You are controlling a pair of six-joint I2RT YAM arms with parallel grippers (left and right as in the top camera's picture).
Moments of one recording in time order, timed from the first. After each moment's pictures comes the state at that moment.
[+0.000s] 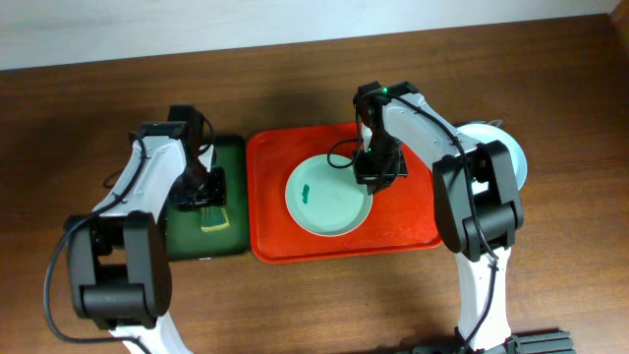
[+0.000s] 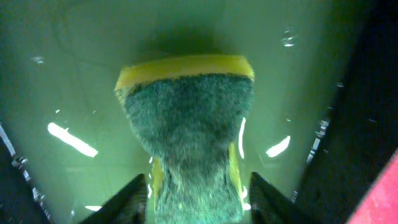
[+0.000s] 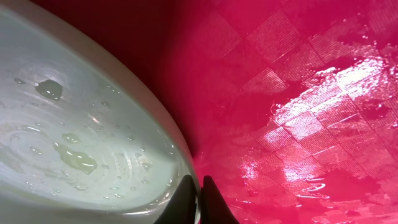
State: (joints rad) left arm -0.09 2.00 1.44 -1.07 0.04 -0.12; right arm 0.26 2.23 1.70 -1.25 -0.19 0.28
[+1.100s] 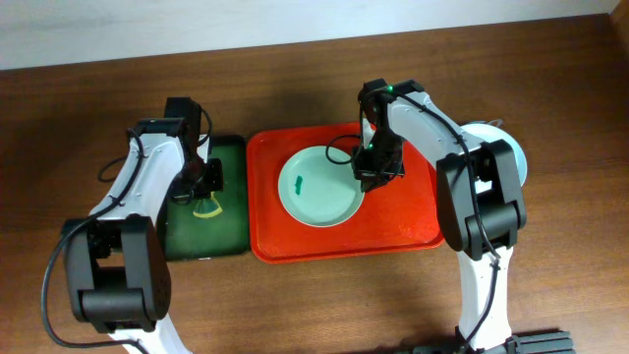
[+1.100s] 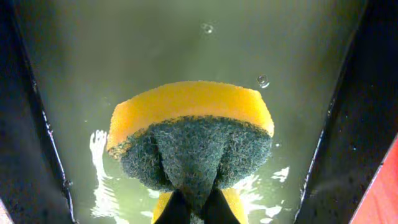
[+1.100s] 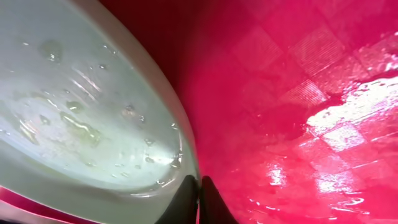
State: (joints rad) left arm -0.09 1.97 1.47 -1.03 -0.01 -0.12; right arm 0.23 2.23 1.70 -1.23 -0.31 0.29
